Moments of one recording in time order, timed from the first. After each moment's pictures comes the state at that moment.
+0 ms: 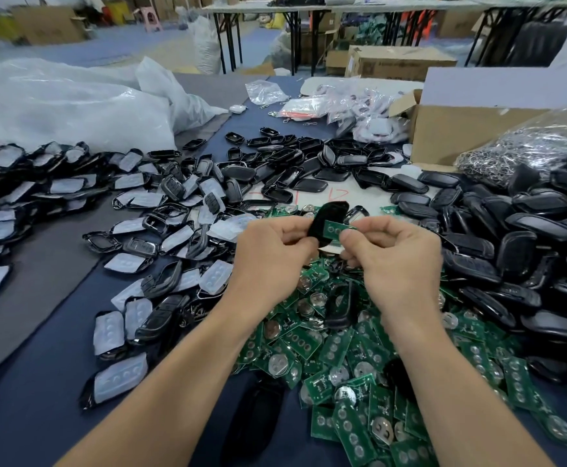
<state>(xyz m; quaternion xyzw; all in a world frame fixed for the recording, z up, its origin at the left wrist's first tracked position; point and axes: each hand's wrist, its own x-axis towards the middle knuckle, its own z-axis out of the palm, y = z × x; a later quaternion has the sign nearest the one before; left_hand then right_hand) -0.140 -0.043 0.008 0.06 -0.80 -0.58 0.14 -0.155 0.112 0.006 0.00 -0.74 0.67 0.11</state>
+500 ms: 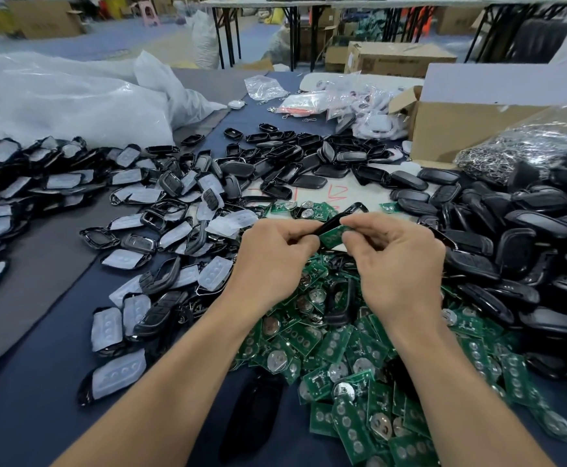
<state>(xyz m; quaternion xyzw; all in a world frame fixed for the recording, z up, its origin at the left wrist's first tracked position) -0.135 -0.043 0.016 0.02 -0.84 -0.54 0.11 -0.153 0.115 0.007 0.08 -0.81 0.55 0.18</state>
